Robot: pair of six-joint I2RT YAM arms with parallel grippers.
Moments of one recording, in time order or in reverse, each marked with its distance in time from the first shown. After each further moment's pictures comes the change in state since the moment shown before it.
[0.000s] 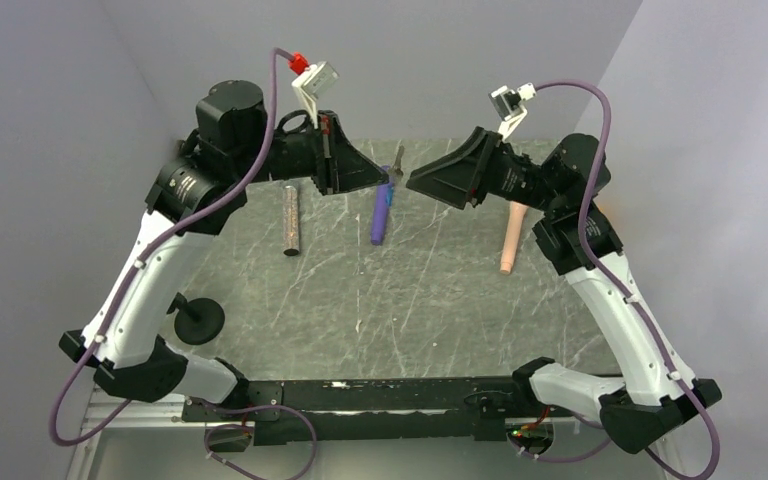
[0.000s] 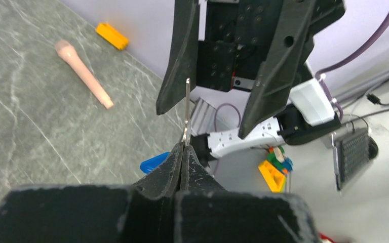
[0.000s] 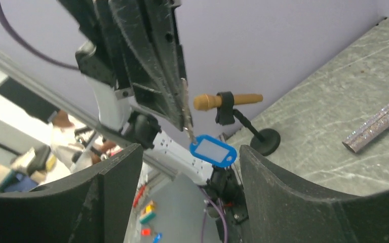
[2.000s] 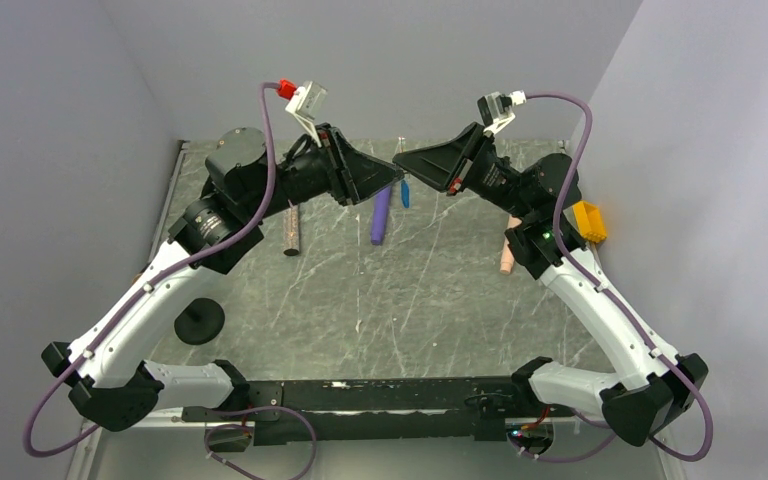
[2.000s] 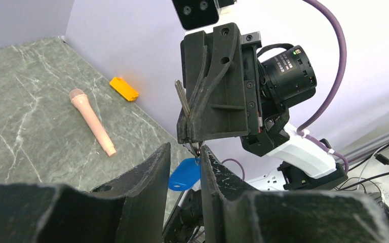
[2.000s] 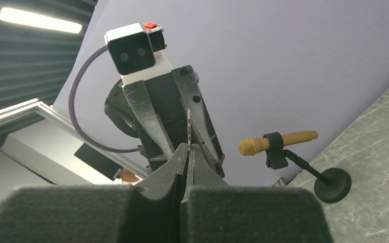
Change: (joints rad) left arm -0.119 -0.153 -0.369 0.423 -0.293 -0.129; right arm 0.084 0.035 -0.145 0.366 0.195 0.352
